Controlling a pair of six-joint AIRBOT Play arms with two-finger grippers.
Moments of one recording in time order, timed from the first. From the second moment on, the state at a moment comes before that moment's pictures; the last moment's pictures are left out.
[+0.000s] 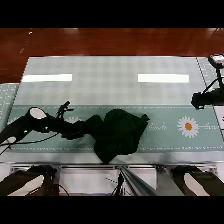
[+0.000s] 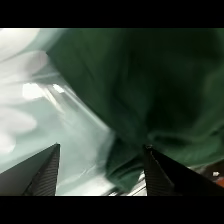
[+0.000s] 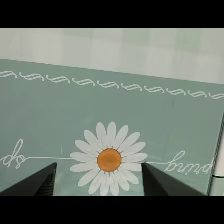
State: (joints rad) left arm -0.14 -1.18 0.48 0.69 -1.06 -1.32; right arm -0.05 -0.92 1.03 -1.70 1.31 1.44
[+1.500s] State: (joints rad) left arm -0.27 -1.52 0.76 0.44 -1.04 -1.13; right arm -0.10 -0.92 0.73 -1.20 1.26 1.43
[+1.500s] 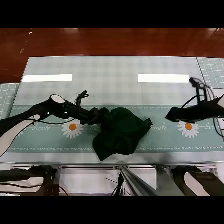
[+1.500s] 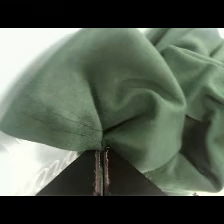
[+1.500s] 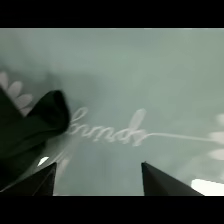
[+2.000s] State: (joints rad) left arm -0.27 -1.48 0.76 0.43 -1.04 -1.09; right arm -0.02 -0.93 0.47 -0.72 1.02 1.40
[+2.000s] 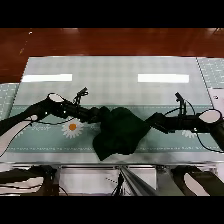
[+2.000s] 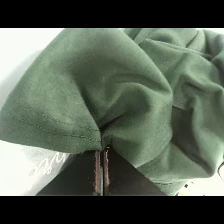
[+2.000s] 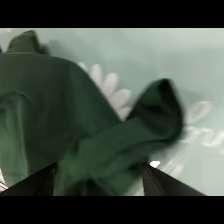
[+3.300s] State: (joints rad) left arm -0.10 -0.95 1.66 0.43 -0.99 -1.05; right arm 0.19 -0.76 1.37 -1.01 0.83 1.55
